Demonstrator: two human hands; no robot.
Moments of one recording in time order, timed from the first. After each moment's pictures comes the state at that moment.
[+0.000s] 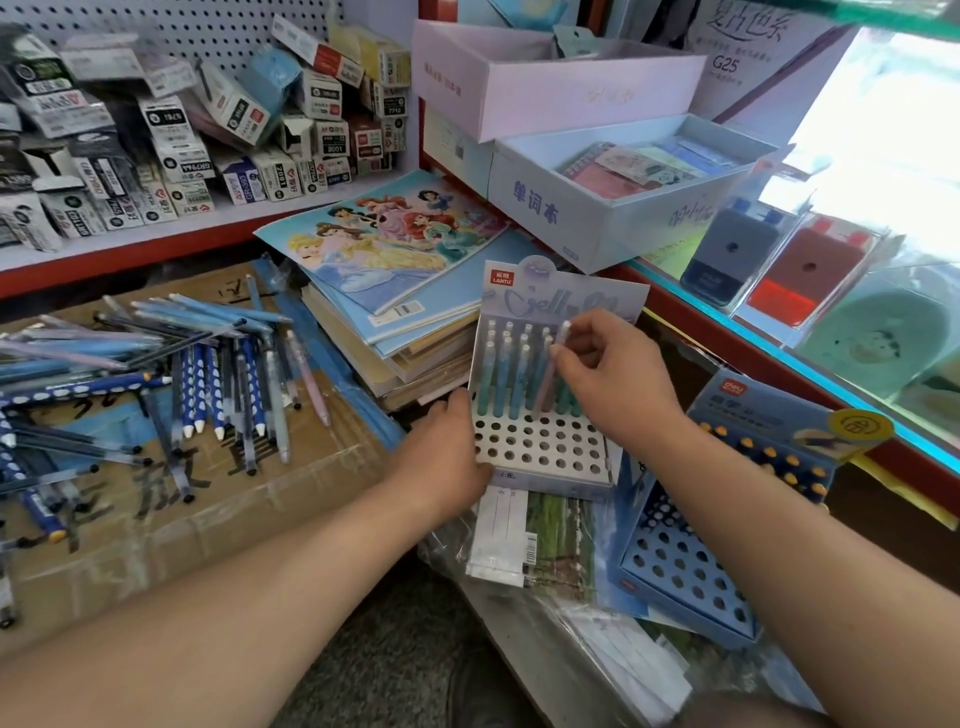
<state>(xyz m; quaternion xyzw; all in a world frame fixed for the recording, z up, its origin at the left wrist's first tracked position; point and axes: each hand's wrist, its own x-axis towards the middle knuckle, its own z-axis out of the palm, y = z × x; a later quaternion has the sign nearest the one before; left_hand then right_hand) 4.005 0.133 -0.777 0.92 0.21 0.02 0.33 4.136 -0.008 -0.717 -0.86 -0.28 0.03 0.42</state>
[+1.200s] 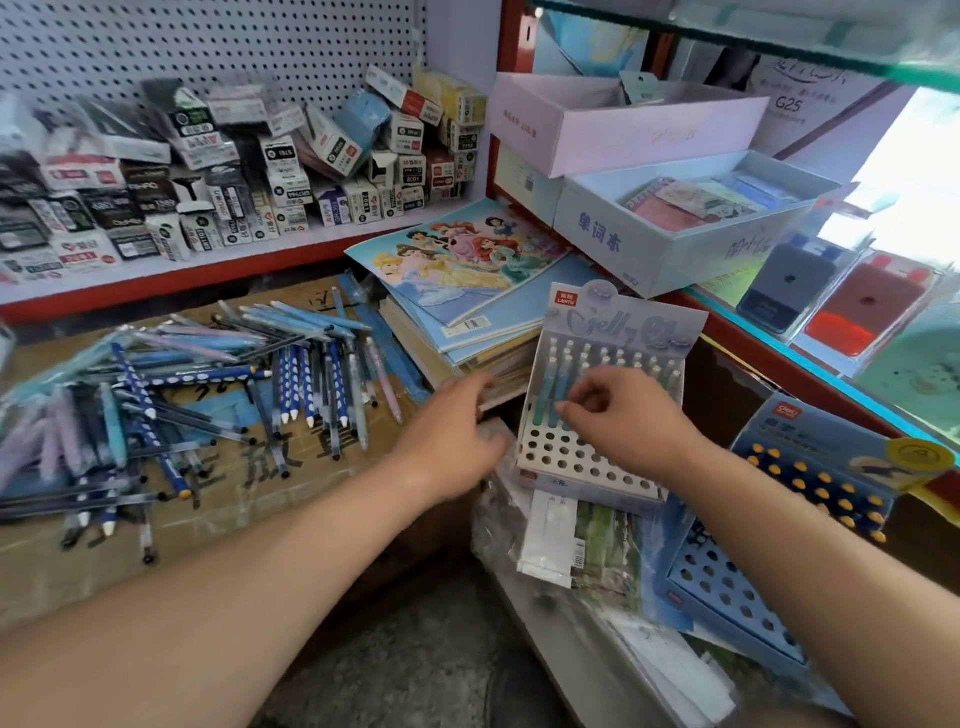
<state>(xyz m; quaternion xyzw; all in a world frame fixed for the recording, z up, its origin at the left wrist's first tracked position) 3.966 0.165 -0.742 0.90 0.22 0.10 0.37 4.102 0.008 -0.711 -0.88 -0.33 0.15 0.31</state>
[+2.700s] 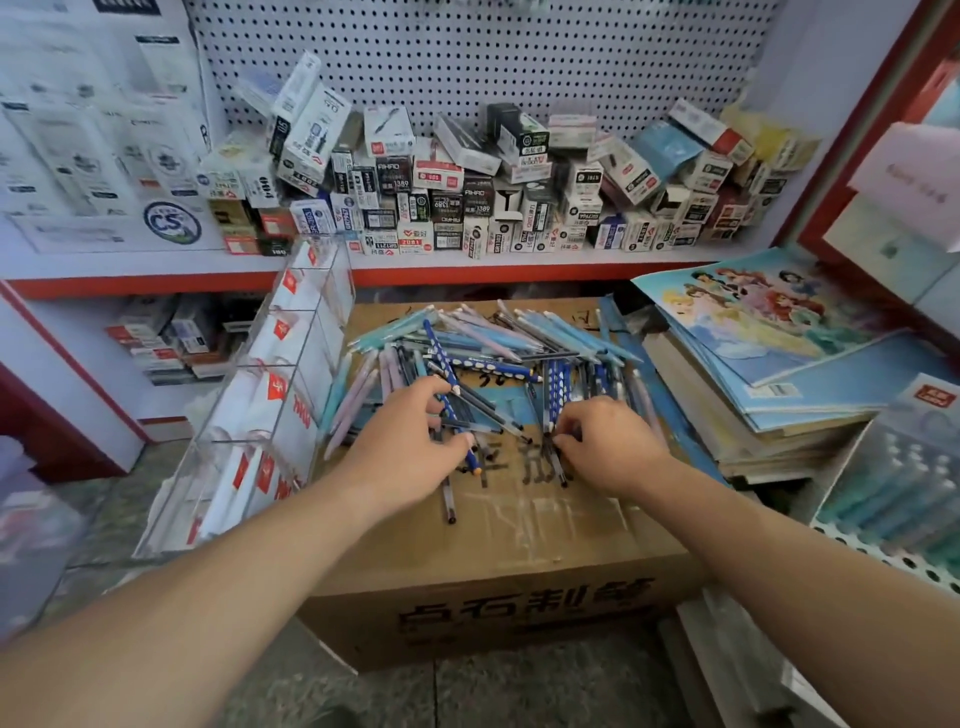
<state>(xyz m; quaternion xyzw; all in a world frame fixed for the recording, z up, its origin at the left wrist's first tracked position) 3.730 0.323 -0.732 0.80 0.45 0.17 0.35 3.954 0.247 -0.746 -0.82 -0.56 0.13 0.07</state>
